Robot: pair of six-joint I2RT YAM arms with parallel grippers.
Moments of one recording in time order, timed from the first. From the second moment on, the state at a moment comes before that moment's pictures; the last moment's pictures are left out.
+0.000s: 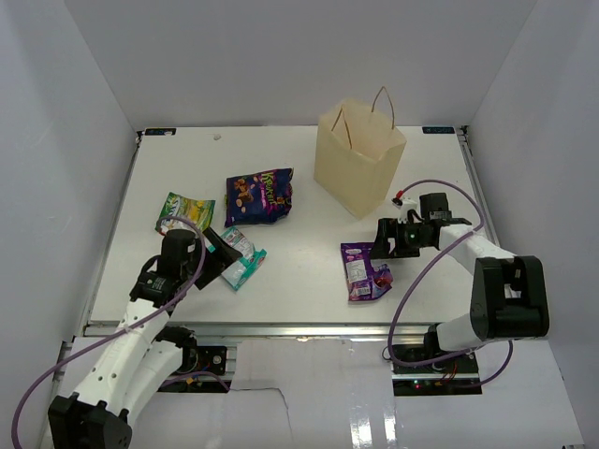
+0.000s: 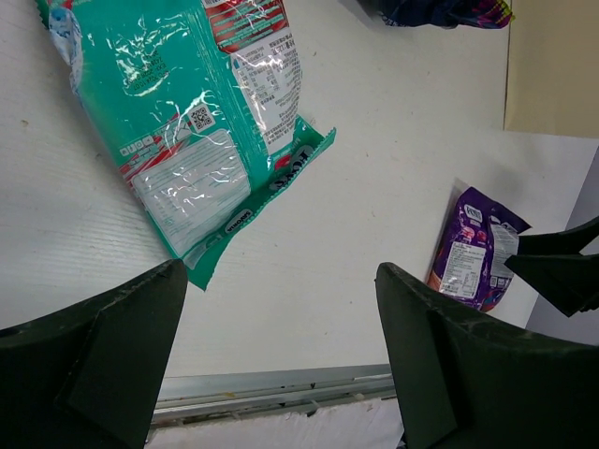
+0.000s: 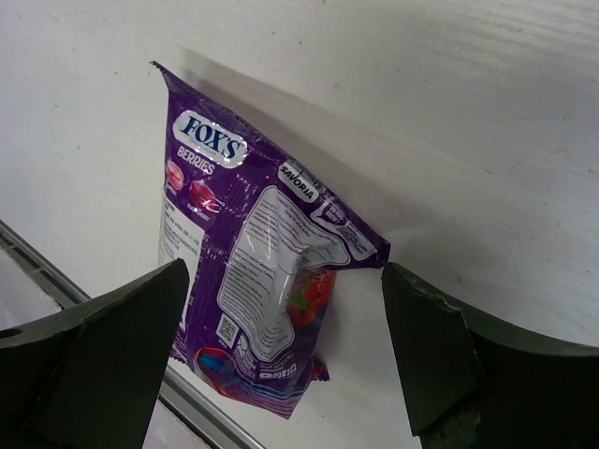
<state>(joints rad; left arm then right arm) -0.26 0.71 0.54 -0.56 0.08 -0.87 0.08 1.42 0.74 -0.41 -0.60 -0.02</state>
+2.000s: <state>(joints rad) -0.26 0.69 0.50 -0.56 0.05 -0.90 0.15 1.19 1.09 -0.57 -1.09 -0.38</state>
